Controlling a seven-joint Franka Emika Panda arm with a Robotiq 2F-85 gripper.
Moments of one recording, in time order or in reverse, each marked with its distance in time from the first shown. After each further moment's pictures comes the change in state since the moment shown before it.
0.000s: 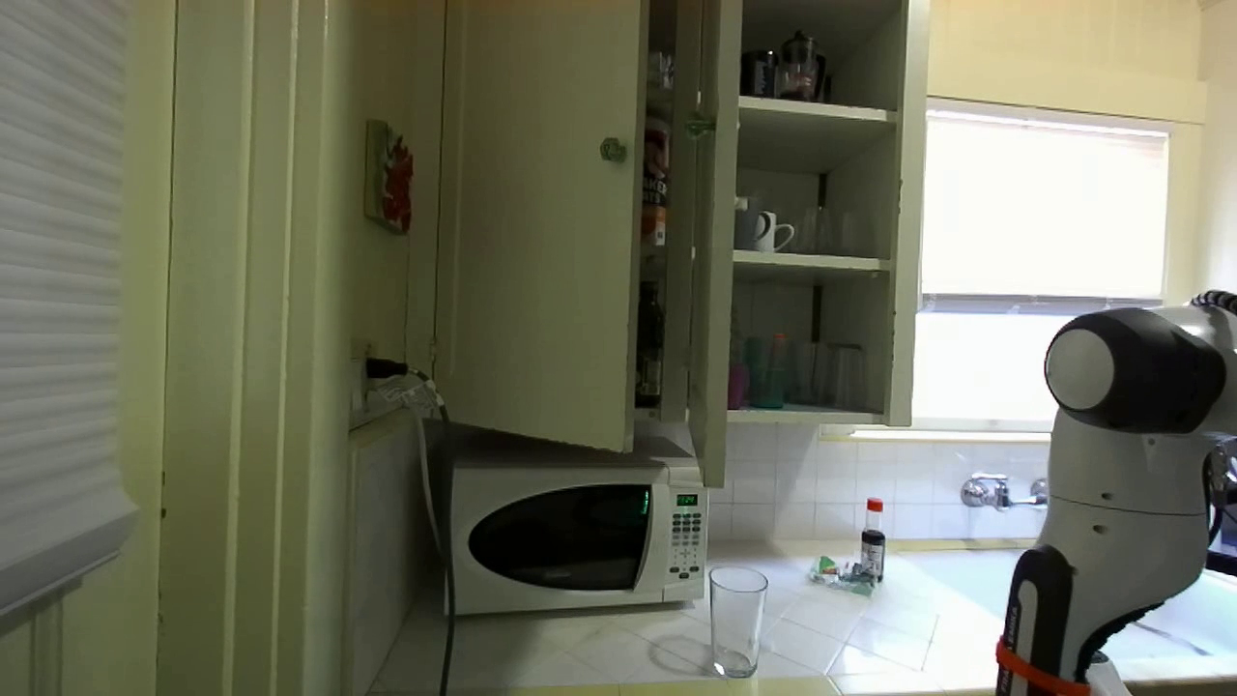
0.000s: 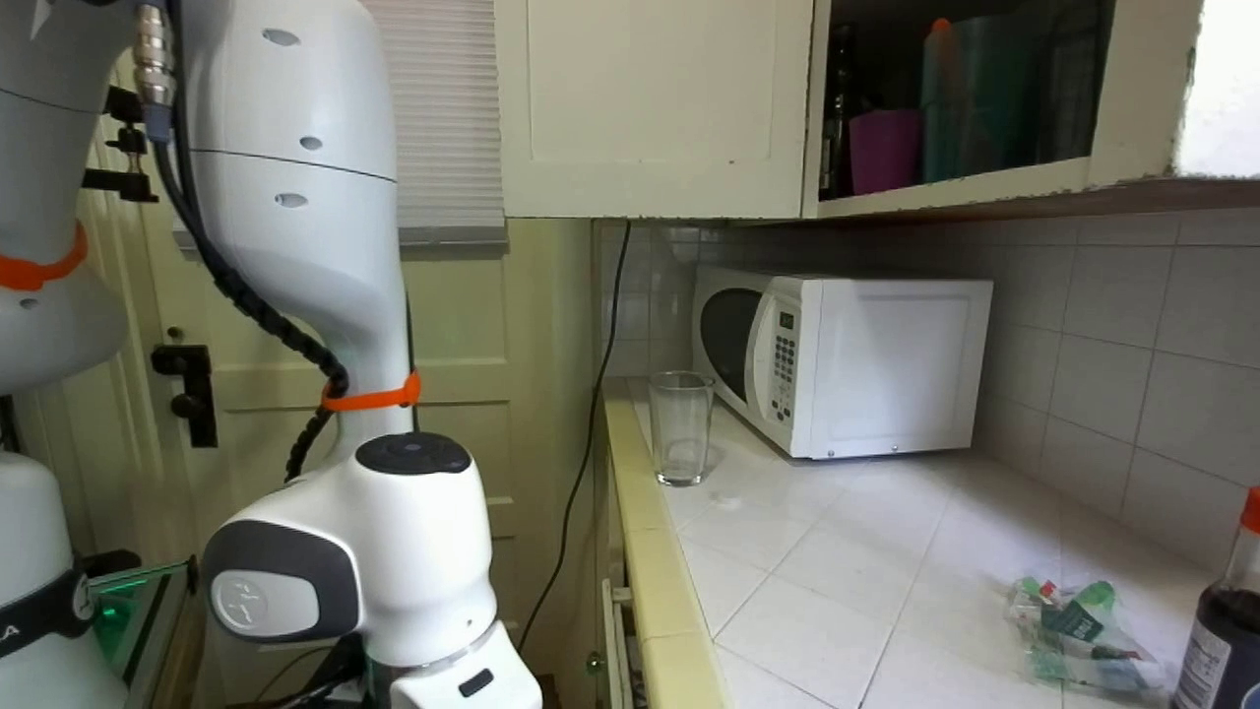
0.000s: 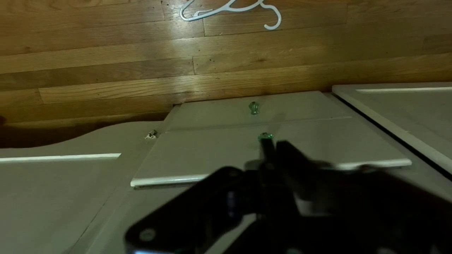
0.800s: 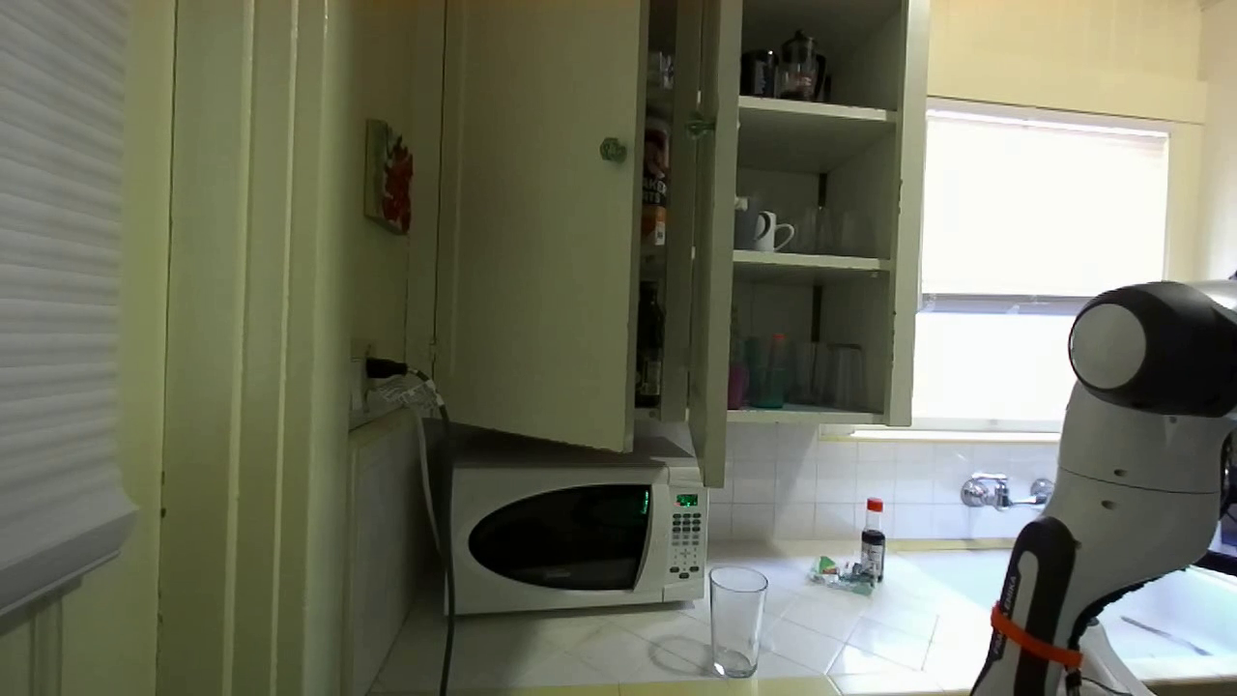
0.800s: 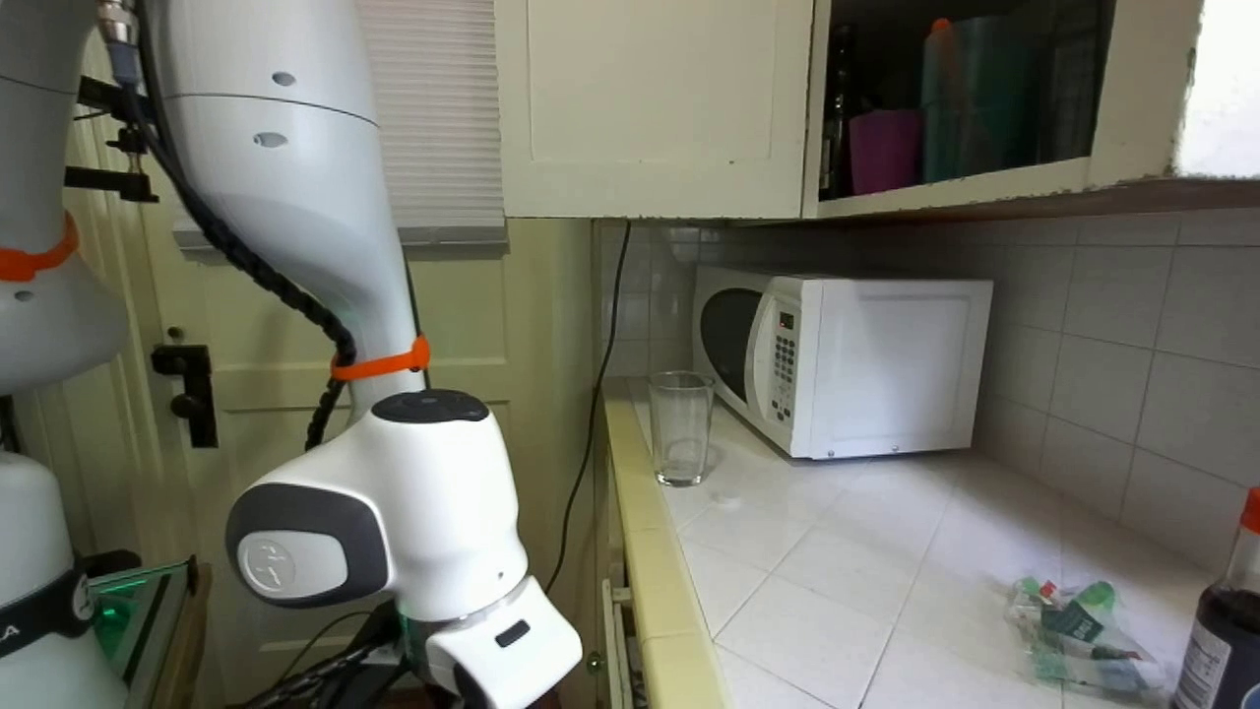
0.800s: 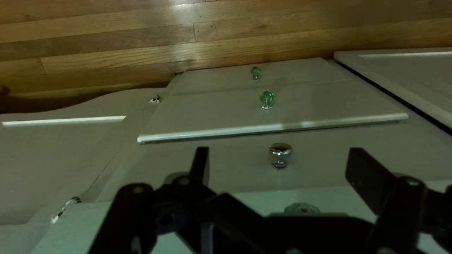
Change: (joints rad) arm -0.017 -0.089 0.015 0.022 0.001 -0.028 0.003
